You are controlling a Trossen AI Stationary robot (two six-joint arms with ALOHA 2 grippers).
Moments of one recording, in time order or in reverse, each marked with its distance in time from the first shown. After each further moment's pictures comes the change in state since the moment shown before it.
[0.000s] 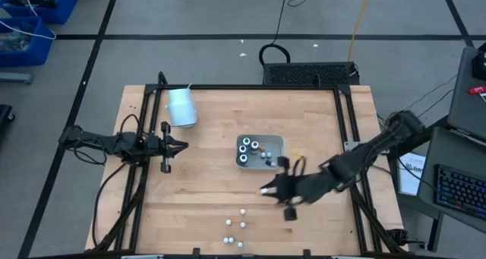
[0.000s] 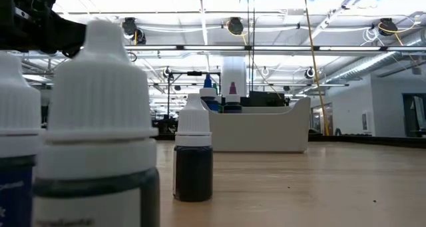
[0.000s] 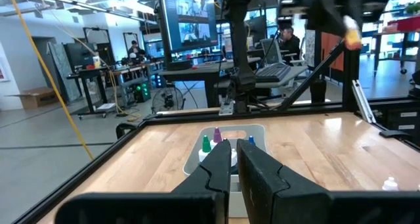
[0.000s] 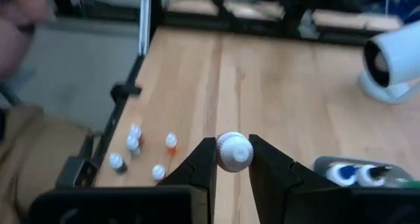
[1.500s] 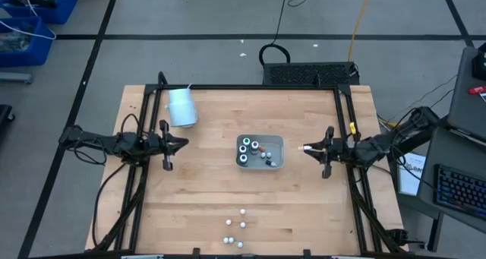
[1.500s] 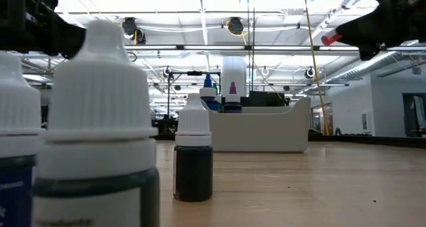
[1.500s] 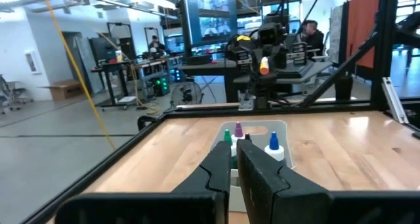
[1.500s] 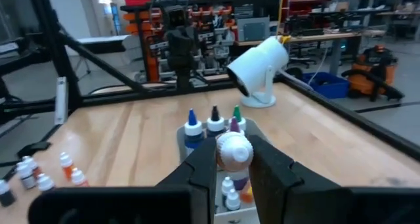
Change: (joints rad) left arm 0.000 0.000 0.000 -0.009 -0.087 -0.001; right arm -0.063 -1.118 -1.151 0.544 0.287 -0.109
